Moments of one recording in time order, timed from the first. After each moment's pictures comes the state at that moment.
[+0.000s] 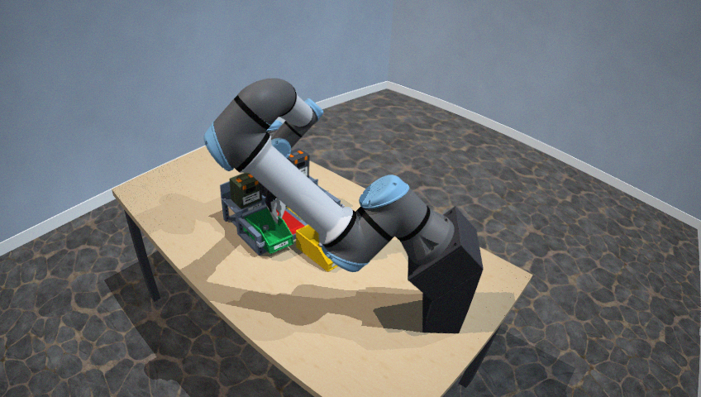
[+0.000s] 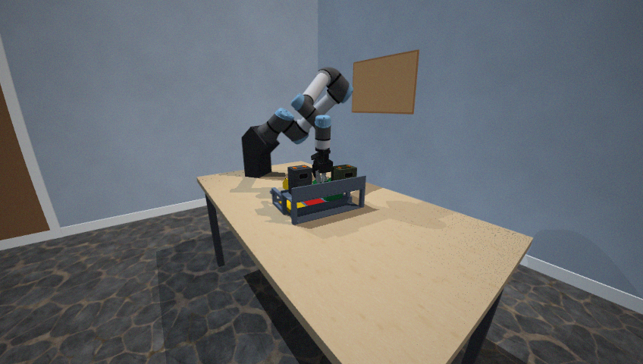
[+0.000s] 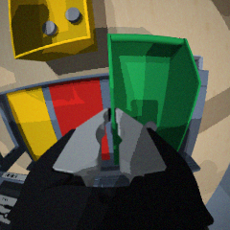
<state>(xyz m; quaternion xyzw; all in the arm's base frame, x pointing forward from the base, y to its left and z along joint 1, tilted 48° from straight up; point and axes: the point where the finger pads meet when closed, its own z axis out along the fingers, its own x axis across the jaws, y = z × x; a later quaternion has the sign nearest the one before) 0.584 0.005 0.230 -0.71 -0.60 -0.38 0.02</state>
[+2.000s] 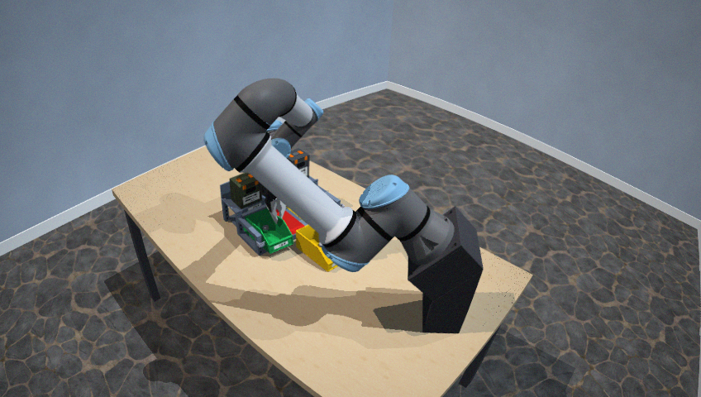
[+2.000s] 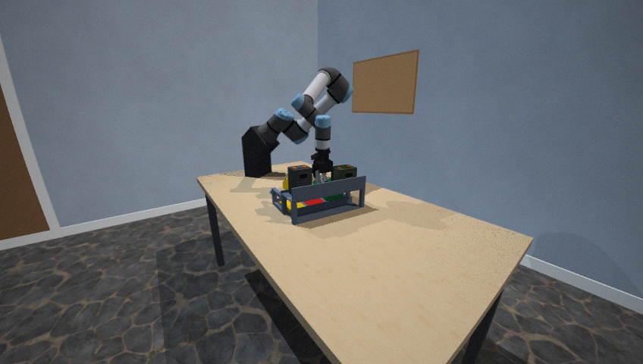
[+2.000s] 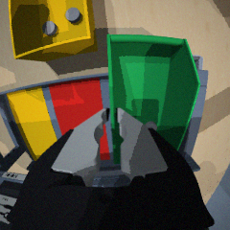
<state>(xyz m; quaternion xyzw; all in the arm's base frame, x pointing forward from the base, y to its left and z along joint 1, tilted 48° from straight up) 0.584 0.005 0.230 -0.71 -0.60 -0.38 0.02</state>
